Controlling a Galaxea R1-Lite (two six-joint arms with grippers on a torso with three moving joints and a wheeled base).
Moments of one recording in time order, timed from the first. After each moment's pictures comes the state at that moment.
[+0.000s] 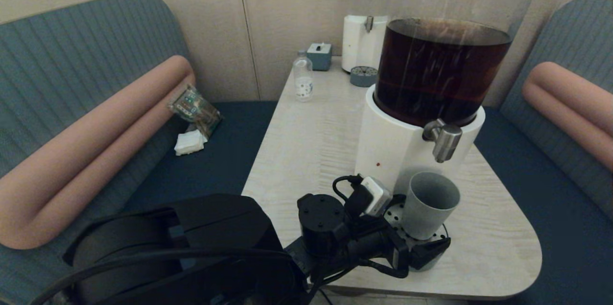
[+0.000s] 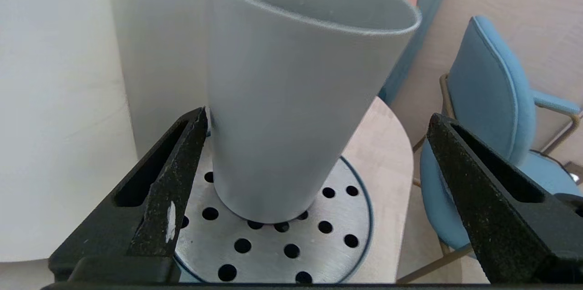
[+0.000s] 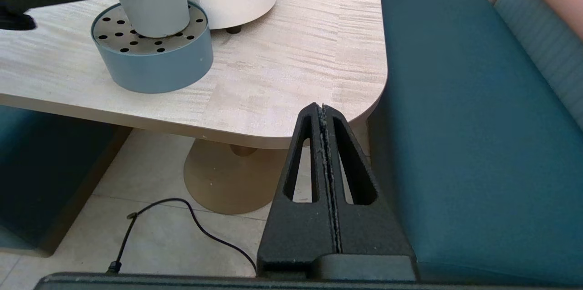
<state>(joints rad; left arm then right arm) -0.87 2.38 -1.00 -1.49 -0.36 -0.10 0.00 0.00 0.00 0.00 0.01 -0.04</state>
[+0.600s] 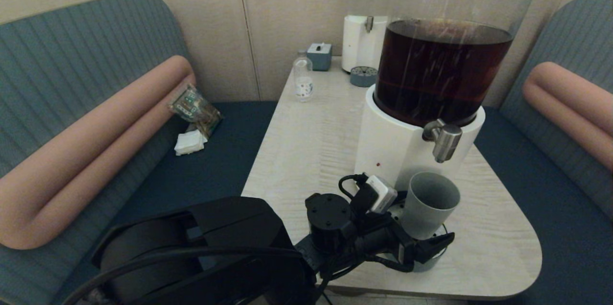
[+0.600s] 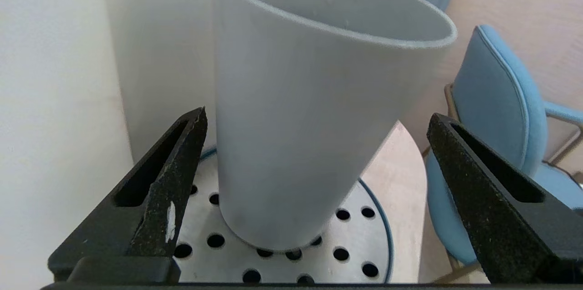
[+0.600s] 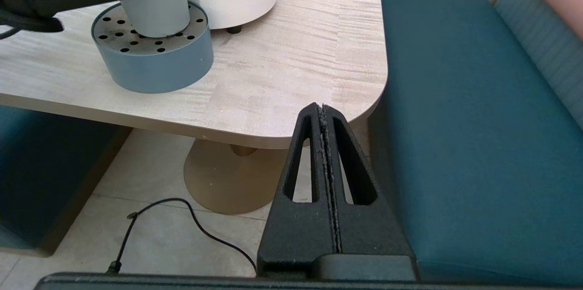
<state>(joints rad) -0.87 2.43 -1.09 -1.49 -0.35 -0.10 0.00 0.00 0.00 0.00 0.01 -0.04</state>
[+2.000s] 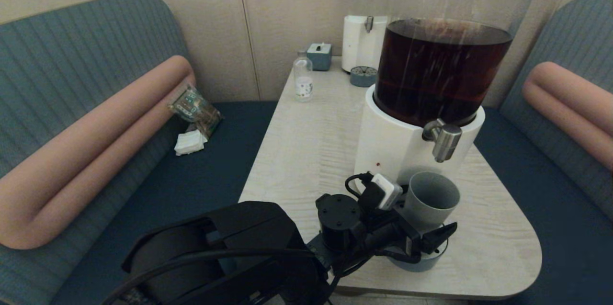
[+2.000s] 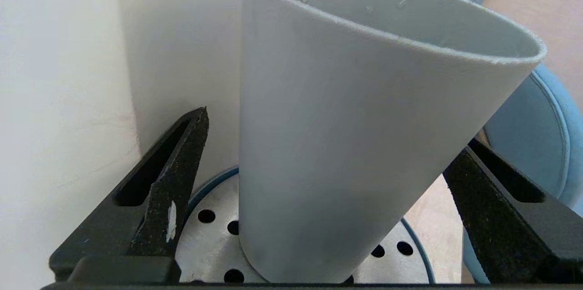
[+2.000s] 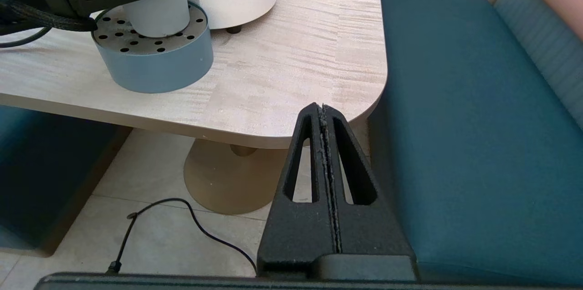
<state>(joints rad) -0.87 2.50 -1.20 -1.49 -0.27 -0.09 0.00 0.00 0.00 0.00 0.01 -0.04</state>
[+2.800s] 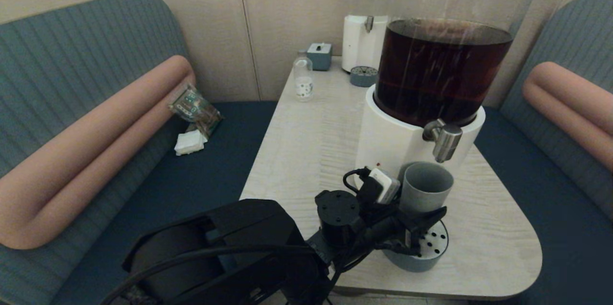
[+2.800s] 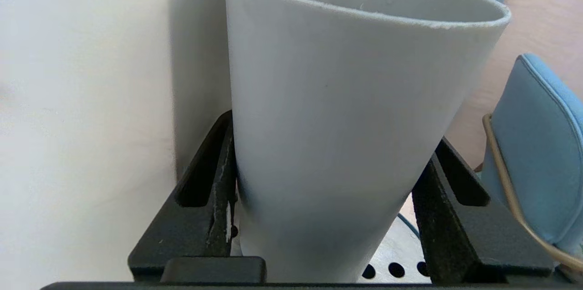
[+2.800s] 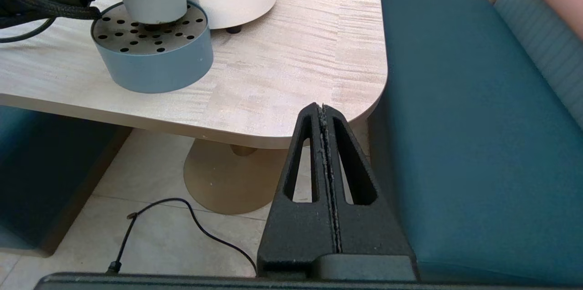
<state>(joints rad) -0.87 2.50 -1.22 -1.49 -0.25 -0.10 0.00 0.00 0.00 0.00 0.01 -0.04</state>
